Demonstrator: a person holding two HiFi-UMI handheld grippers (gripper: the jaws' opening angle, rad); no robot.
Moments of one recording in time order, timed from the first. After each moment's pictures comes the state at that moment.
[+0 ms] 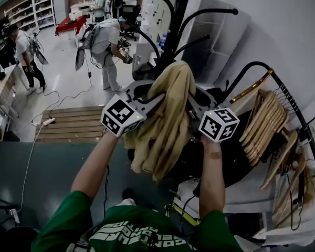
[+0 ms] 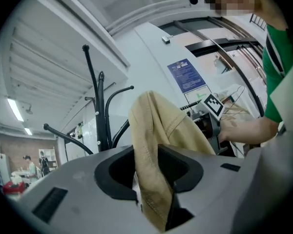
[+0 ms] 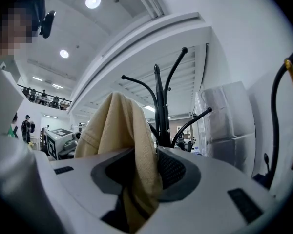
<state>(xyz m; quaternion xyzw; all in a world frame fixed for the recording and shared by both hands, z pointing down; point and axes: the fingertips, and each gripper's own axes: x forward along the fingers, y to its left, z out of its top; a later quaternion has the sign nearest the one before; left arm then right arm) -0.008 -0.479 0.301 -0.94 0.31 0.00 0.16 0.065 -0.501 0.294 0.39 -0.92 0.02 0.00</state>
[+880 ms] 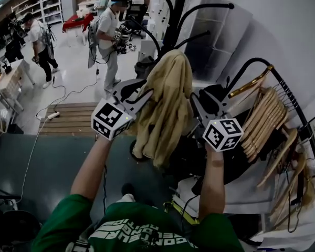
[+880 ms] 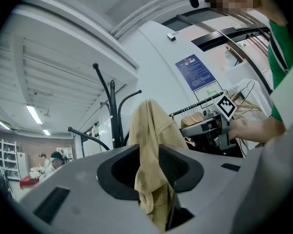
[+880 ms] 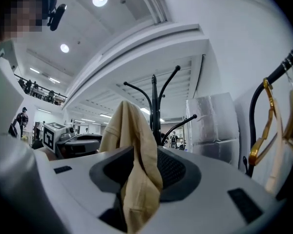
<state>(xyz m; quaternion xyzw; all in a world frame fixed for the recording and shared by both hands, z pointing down) -0.033 -0.446 0.307 -0.91 0.39 0.00 0.15 0.116 -0.462 0.303 0.42 -0.91 -0.01 0.00</state>
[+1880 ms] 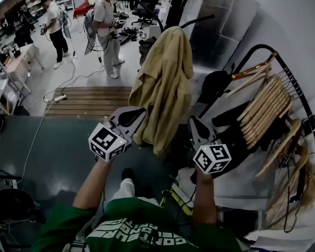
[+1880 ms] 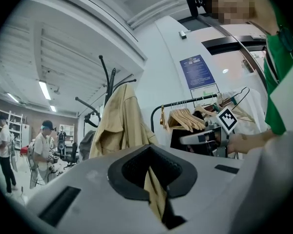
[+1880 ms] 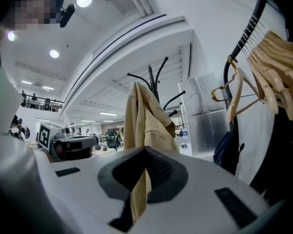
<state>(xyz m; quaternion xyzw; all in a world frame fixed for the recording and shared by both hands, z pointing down) -0.002 -0.331 0.408 -0.91 0.41 0.01 0.04 0.155 -0.359 0.420 0.42 -0.90 0.07 0.01</state>
